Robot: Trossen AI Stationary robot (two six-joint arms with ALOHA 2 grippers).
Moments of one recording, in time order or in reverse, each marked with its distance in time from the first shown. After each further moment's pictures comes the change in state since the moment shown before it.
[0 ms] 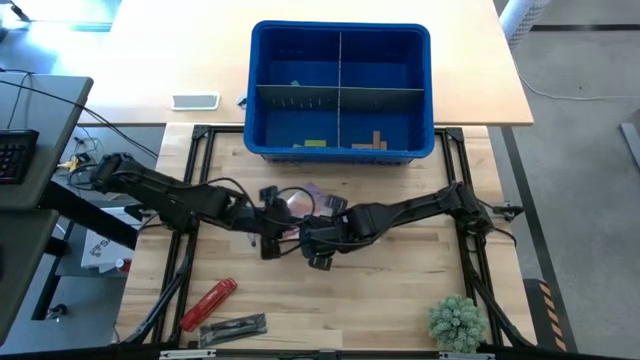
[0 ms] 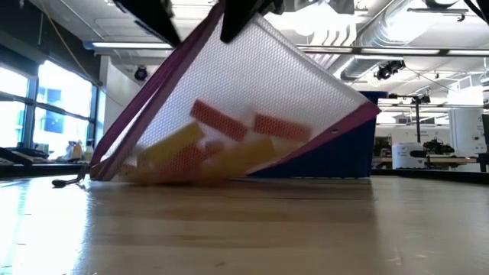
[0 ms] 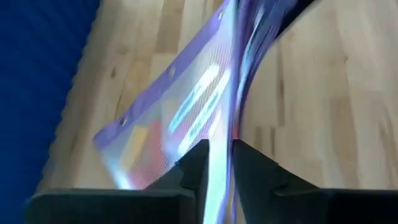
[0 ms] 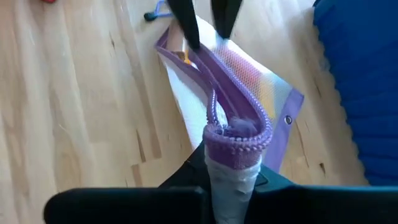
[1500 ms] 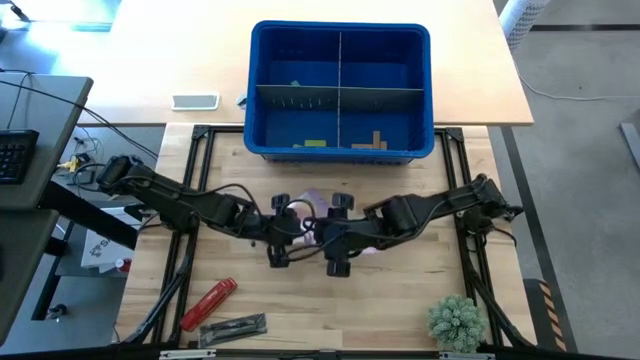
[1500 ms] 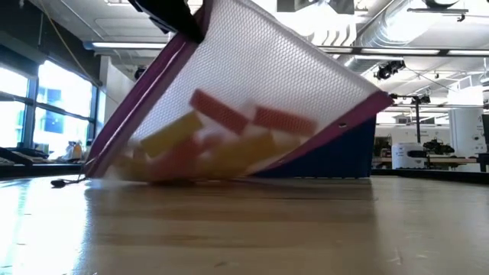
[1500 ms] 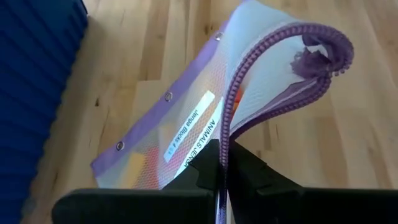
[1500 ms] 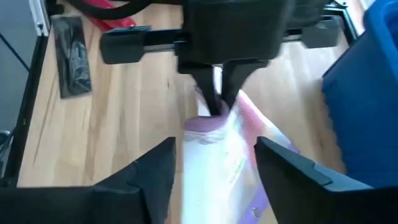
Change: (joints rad) left arm -0.025 0.064 -0.001 0.146 -0.003 0.058; right arm 0.067 -0.181 -0.015 0.081 -0.052 -0.166
